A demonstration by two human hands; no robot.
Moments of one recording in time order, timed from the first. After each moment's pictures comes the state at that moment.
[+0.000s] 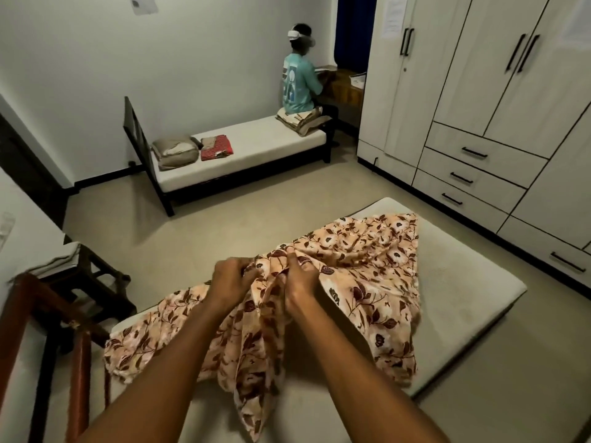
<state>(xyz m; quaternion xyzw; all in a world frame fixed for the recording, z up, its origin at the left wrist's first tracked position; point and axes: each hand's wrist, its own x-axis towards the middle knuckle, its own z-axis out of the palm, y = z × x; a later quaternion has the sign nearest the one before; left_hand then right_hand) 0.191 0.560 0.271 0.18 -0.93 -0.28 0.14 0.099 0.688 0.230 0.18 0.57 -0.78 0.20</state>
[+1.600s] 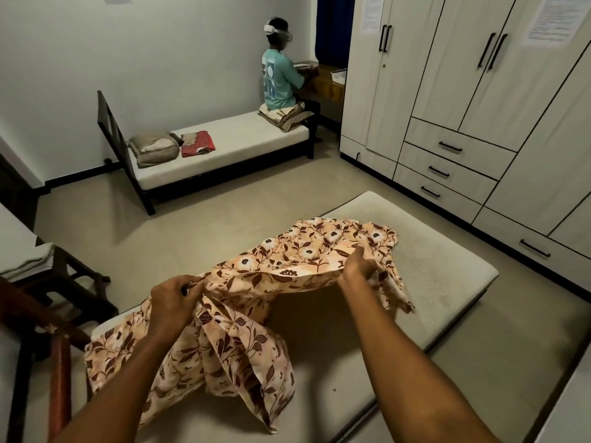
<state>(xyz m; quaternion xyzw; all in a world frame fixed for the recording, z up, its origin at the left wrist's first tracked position) 0.266 0.528 0.244 0.25 -0.89 -0.29 0.25 0.055 0.823 0.244 0.30 0.58 -0.76 0.07</state>
